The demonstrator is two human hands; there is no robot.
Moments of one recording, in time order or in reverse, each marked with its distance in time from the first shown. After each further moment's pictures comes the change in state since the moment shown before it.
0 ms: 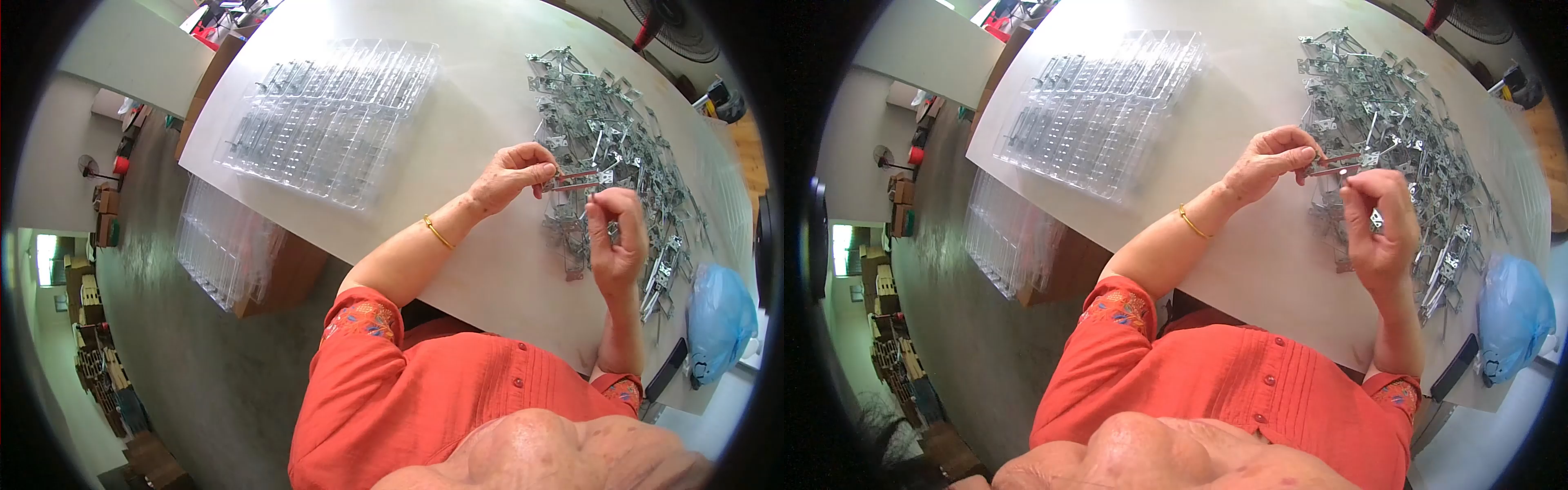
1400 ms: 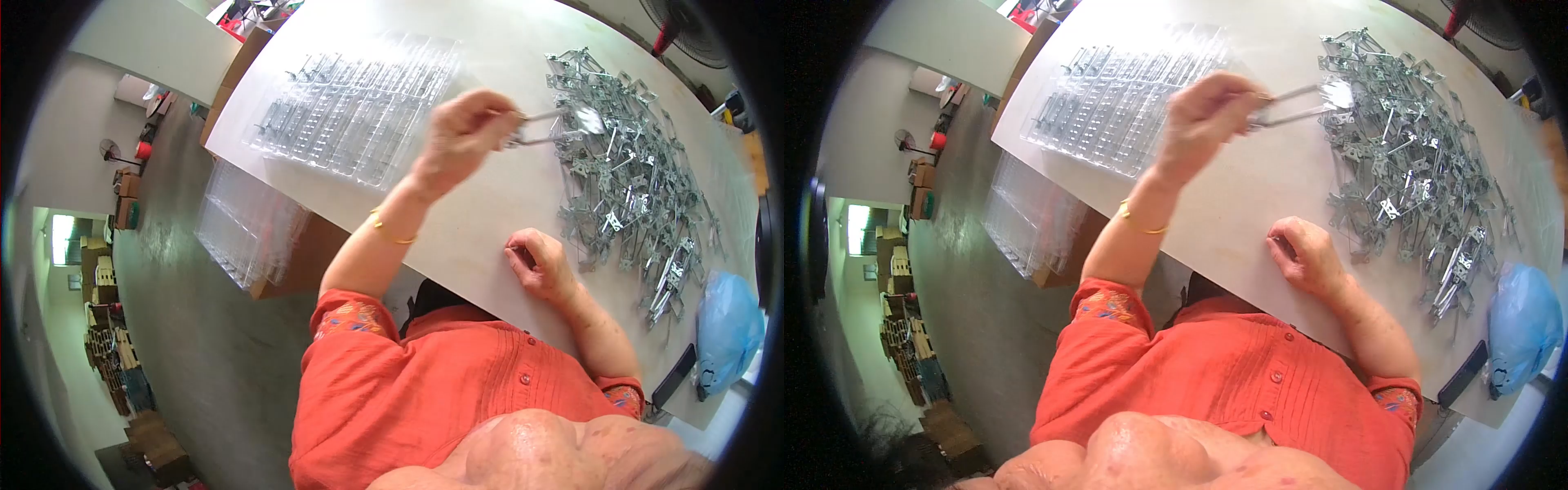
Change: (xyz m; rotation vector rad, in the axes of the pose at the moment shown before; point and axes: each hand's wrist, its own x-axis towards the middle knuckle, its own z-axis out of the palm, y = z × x) left_hand -0.050 0.125 0.018 0.632 0.281 0.304; right_hand -0.089 0.009 0.086 0.336 -0.408 0.027
